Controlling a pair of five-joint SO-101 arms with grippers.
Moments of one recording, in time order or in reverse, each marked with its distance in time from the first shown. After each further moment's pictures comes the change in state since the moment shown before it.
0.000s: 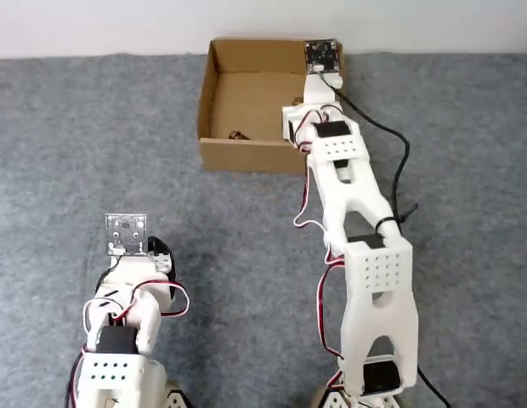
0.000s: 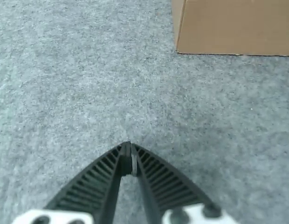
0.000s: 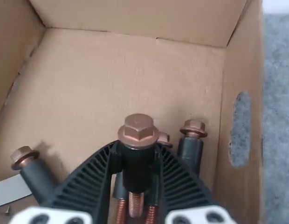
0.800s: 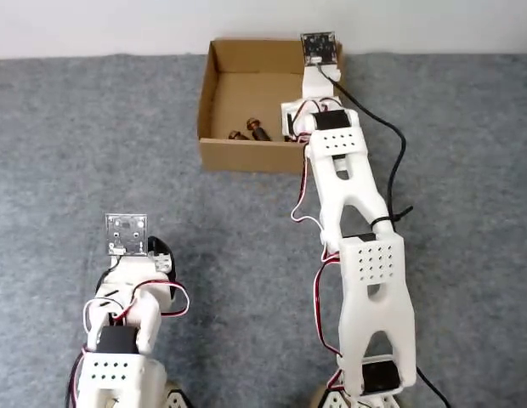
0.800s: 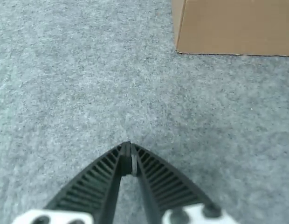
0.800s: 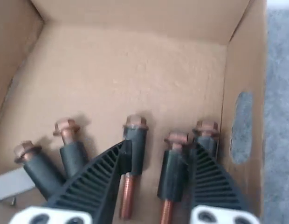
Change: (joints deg) left arm 0.0 0.0 0.0 0.0 0.0; right arm -0.2 6.4 -14.6 13.9 0.1
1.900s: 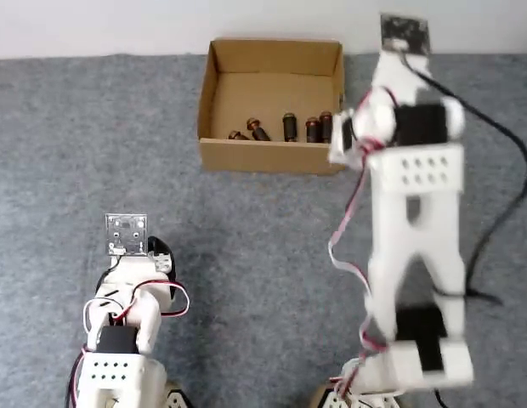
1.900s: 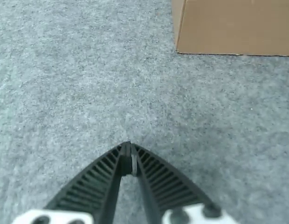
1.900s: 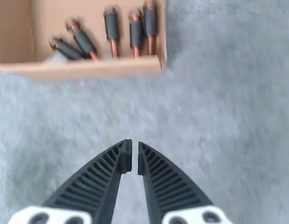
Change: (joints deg) left arm 0.0 0.0 0.0 0.0 0.0; right arm 4.9 -58.7 25.5 49.4 -9.1
